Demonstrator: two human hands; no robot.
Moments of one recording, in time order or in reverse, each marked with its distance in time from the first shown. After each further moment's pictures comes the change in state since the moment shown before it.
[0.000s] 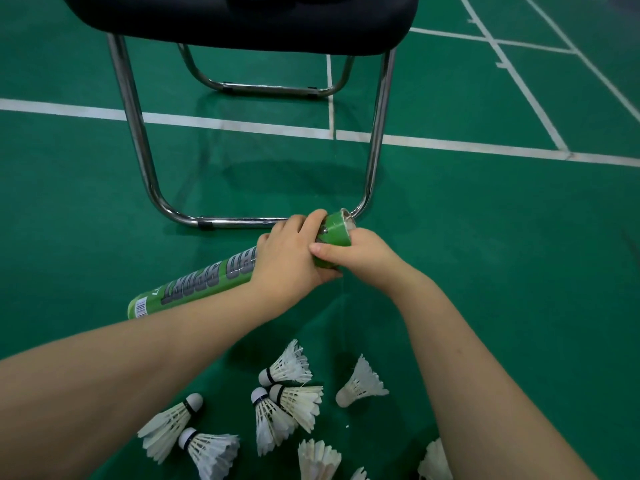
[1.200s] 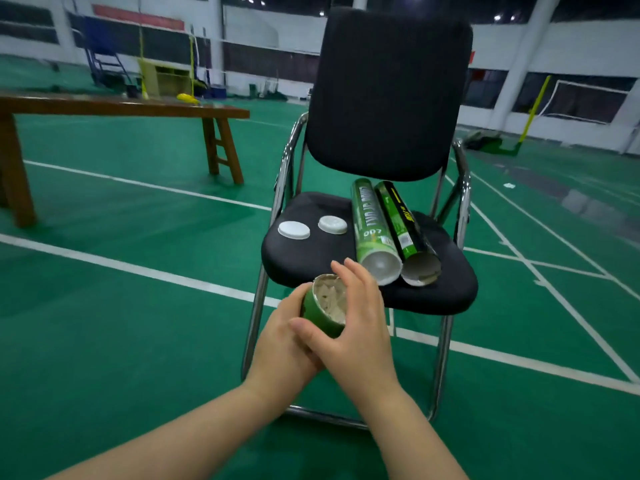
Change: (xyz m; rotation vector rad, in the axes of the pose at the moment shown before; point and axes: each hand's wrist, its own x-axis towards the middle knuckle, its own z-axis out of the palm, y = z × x) left_hand 0.006 -0.033 -0.207 -0.633 0.450 0.076; right_hand 0.034 -0.214 0.049 -0.277 0.565 -0.728
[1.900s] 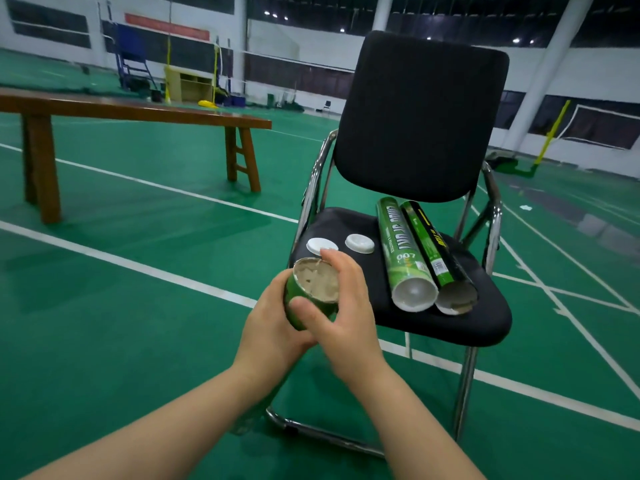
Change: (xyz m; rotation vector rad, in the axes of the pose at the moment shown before) left_hand 0.037 -0.014 -0.059 0.018 0.216 -0.057; right_hand 0.050 -0.036 0.041 0.280 -0.102 -0.068
